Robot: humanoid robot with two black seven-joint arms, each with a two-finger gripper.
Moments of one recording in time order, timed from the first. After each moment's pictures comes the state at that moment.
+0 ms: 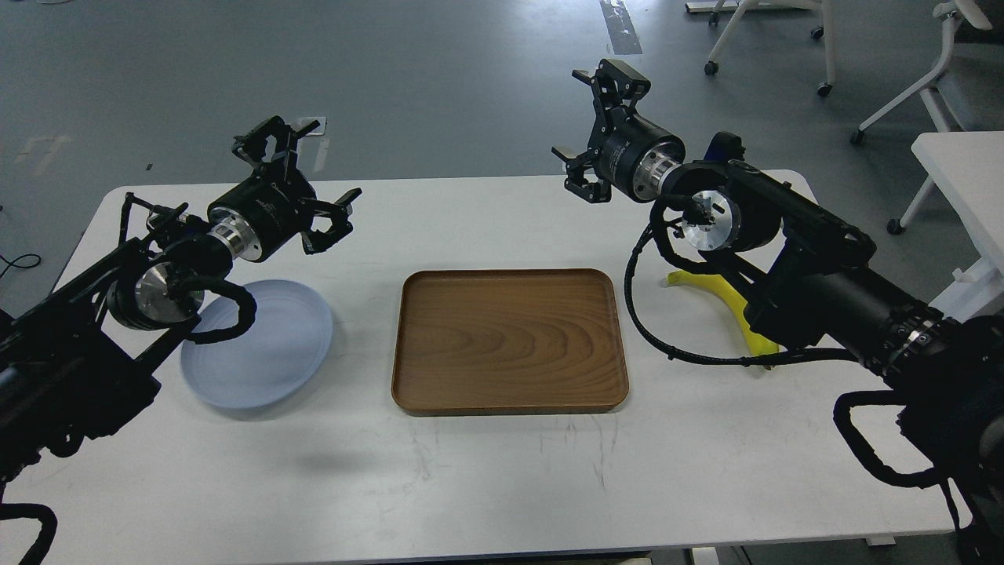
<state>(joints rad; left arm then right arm) -0.72 0.40 -0.76 -0.95 -0.04 -0.20 -0.02 0.99 -0.14 0.61 0.77 -0.12 0.03 -0.01</state>
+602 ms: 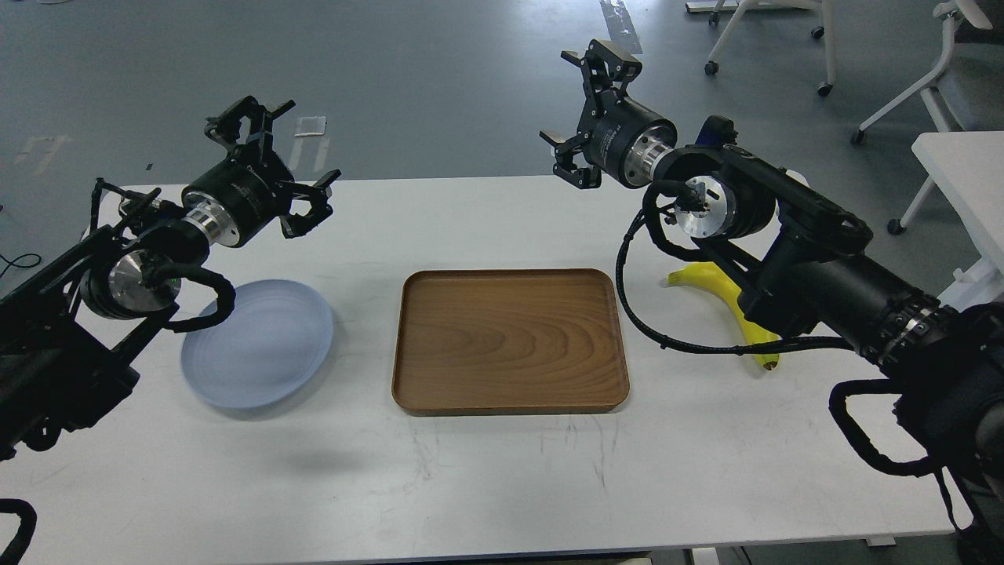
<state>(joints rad) -0.73 0.44 -0.78 -0.97 -0.04 -0.20 -0.02 1.03 -0.13 0.59 0.78 -0.11 0.03 -0.01</state>
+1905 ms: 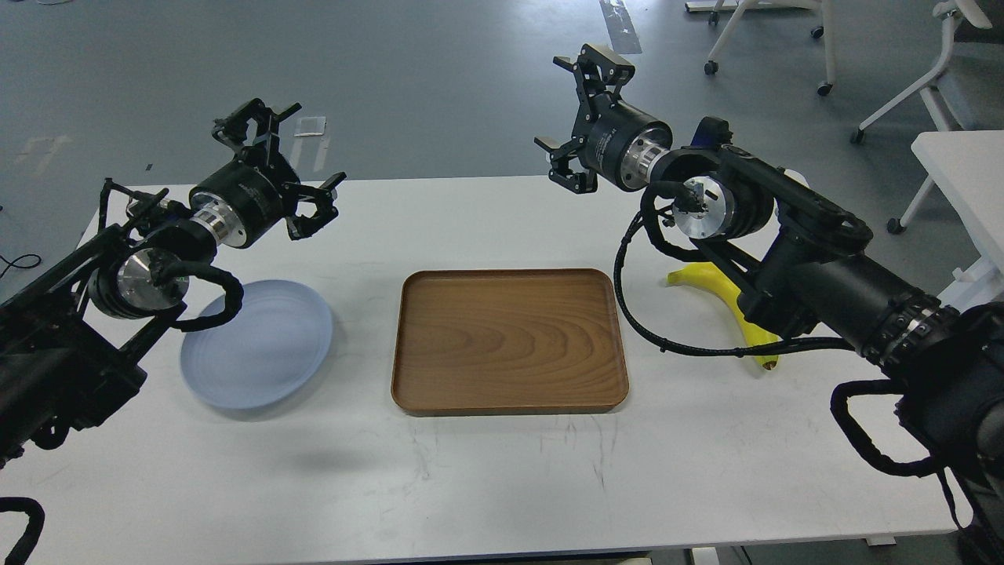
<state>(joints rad) -0.73 0.43 -0.78 -0.97 -0.04 -0.16 -0.01 1.03 -0.13 0.59 0.80 -0.11 0.03 -0.03</state>
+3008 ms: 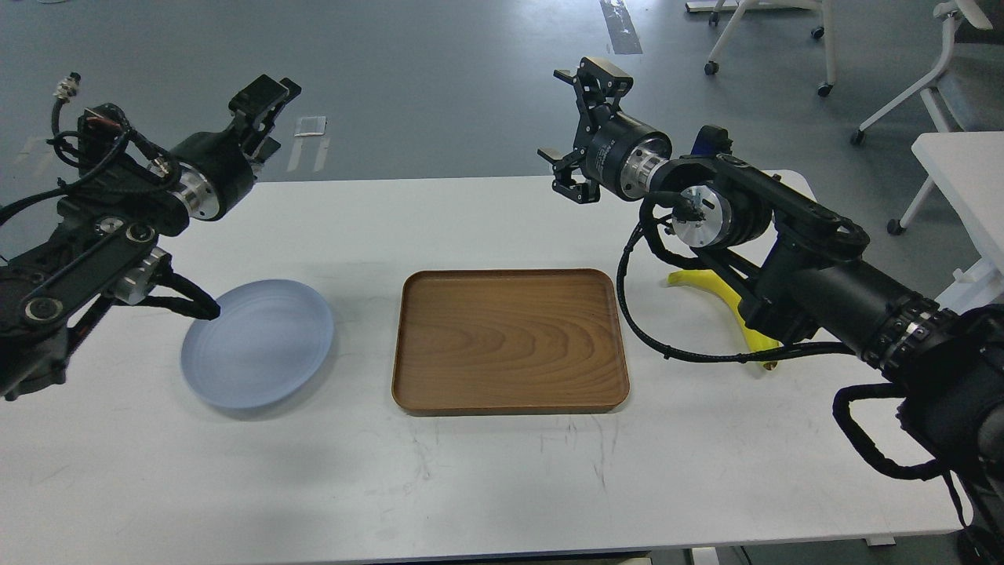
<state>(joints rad) -0.80 0.60 -0.67 -1.09 1.04 0.02 -0.05 1.02 -0.14 0.56 0.79 -0.11 0.02 -0.03</state>
